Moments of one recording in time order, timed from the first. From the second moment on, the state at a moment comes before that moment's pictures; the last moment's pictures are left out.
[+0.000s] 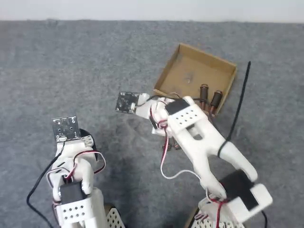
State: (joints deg) left arm -19.3 -103.0 97.3 57.5 2.6; right arm -34.5 -2.2 24.9 56.1 48.5
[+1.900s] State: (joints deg) left arm -19.3 -103.0 97.3 57.5 -2.3; right arm -25.1 32.0 -4.8 56.4 56.3
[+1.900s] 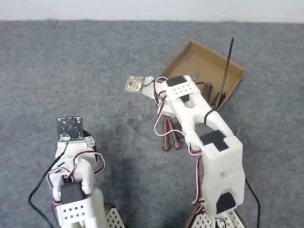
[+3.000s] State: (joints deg) left arm -19.3 -103.0 97.3 57.5 -2.3; right arm -17.3 18.5 -11.2 87.3 18.9
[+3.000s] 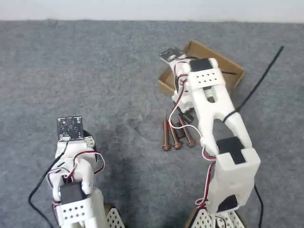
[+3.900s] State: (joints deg) left arm -19.3 -103.0 97.3 57.5 -2.3; right arm 0.0 -24.4 47.9 62.1 15.0
